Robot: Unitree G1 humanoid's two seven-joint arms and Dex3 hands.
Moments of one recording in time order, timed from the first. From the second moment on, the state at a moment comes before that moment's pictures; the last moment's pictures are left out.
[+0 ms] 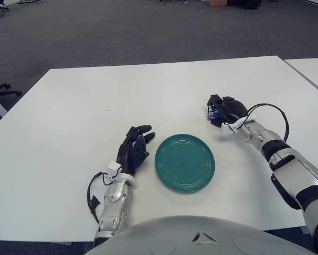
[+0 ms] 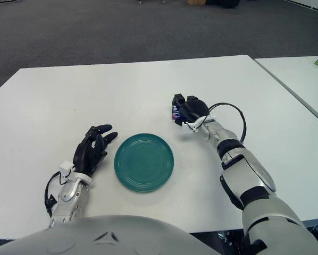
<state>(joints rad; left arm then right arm) 0.33 -0.11 -0.10 -0.01 -0.18 -0.23 -0.09 -0.70 -0.45 0.59 1.14 -0.80 -0.47 -0.40</state>
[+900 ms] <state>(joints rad) 0.32 -0.11 -0.10 -0.01 -0.17 -0.22 -0.09 -0.74 -0.65 0.44 0.48 -0.68 -0.46 0.21</state>
